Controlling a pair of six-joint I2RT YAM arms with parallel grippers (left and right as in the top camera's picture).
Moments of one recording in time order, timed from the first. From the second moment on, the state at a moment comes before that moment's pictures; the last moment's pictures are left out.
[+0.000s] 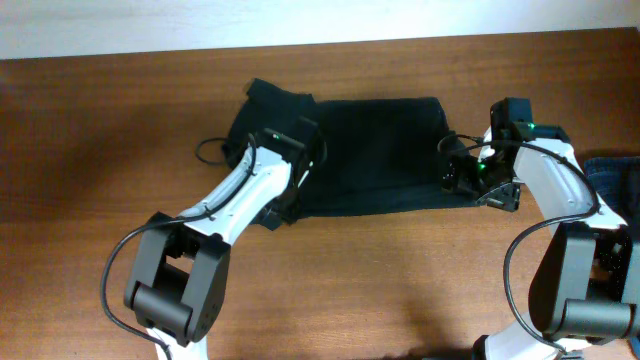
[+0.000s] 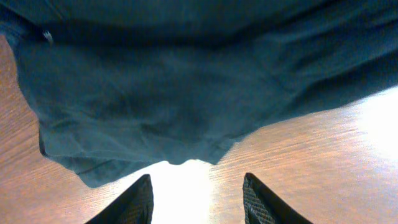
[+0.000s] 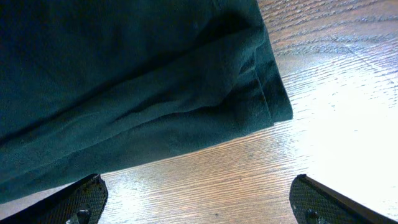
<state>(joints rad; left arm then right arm) -0.52 1.97 1.43 -1.07 -0.21 -0.05 -0.14 1.77 1.24 -0.96 -0.11 0.24</state>
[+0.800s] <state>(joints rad) -0.53 1.97 1.27 -0.84 -0.19 0.00 -0.14 1.77 1.24 -0.95 -0.11 0.24</state>
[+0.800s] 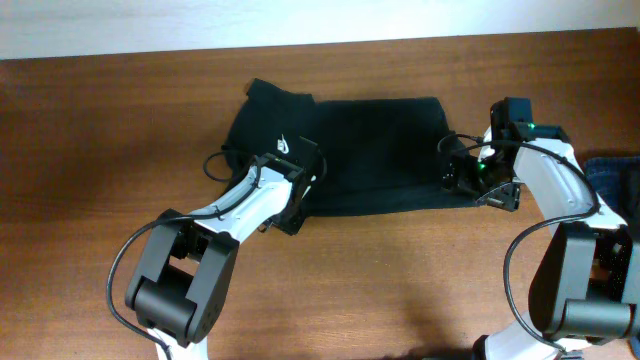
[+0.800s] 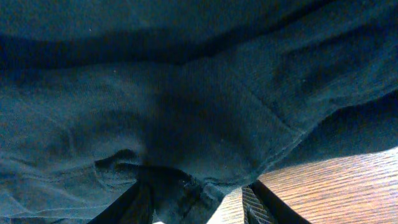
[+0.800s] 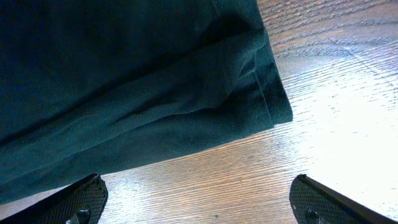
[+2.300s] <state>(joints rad) -0.51 1.98 1.40 -0.59 -0.39 0.06 -0.14 1.77 1.24 -0.94 -0.11 0.24</state>
